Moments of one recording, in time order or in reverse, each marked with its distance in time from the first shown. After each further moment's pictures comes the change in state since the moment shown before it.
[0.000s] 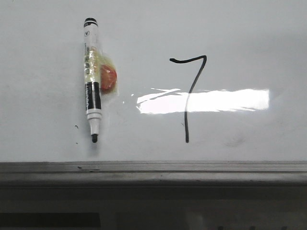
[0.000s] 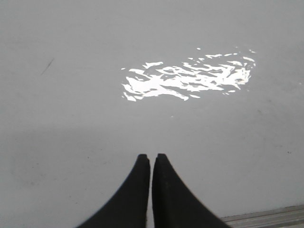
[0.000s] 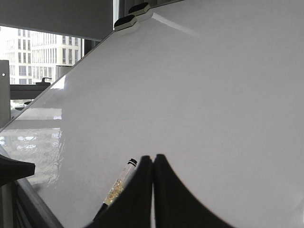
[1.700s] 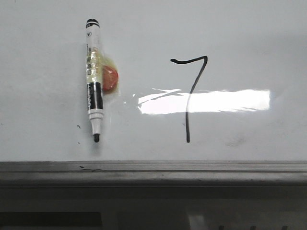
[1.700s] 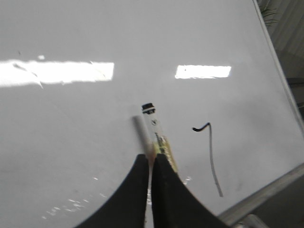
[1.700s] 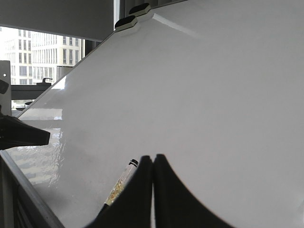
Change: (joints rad) left arm -1.022 0.414 -0.332 -1.650 -0.702 1.409; right arm 0.000 0.000 0.000 0.000 -0.002 0.000
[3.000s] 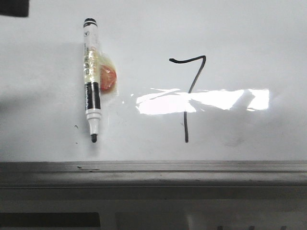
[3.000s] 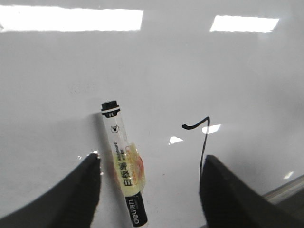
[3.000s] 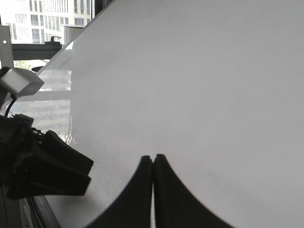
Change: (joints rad) left arm -0.097 0.497 -0.318 -0.148 -0.159 -0.074; right arm 0.000 0.488 -0.317 -0.008 0.053 0.000
